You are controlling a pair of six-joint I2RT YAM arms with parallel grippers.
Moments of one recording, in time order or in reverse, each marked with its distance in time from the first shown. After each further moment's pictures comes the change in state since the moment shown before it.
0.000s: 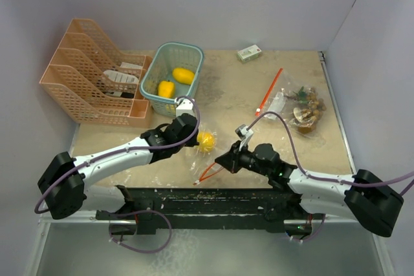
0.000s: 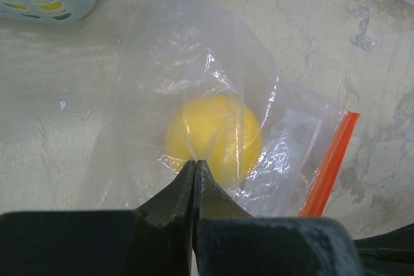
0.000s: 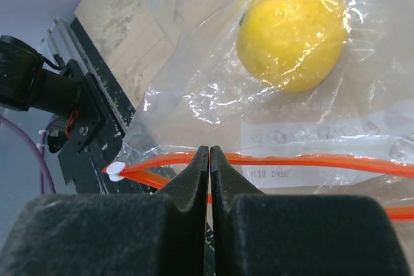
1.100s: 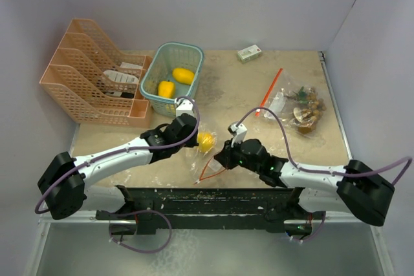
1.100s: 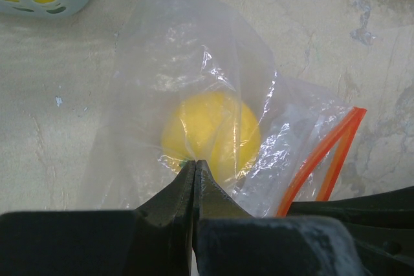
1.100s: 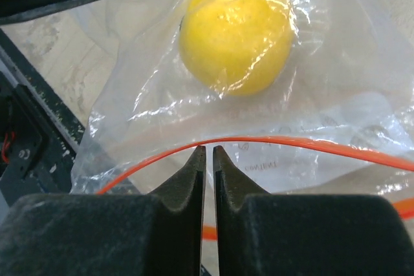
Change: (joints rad) left arm 0.008 -0.004 -0.010 0.003 0.023 -0.001; right arm 0.066 0.061 0.108 -0.201 0.193 -0.016
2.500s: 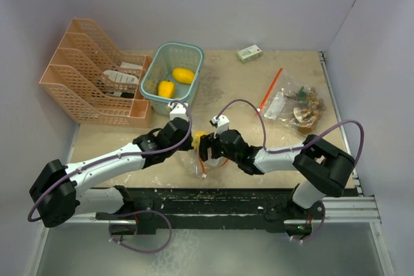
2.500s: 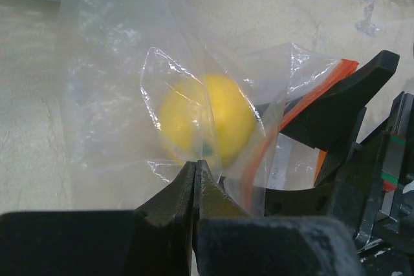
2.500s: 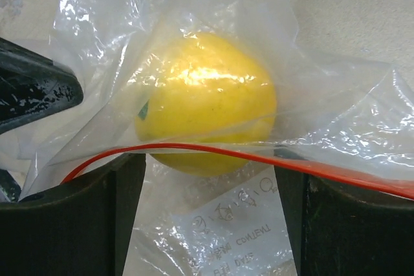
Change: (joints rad) left arm 0.011 -0.097 -0.093 0.009 0.013 -0.003; right arm 0.001 0.444 0.241 0.148 0.088 -0.100
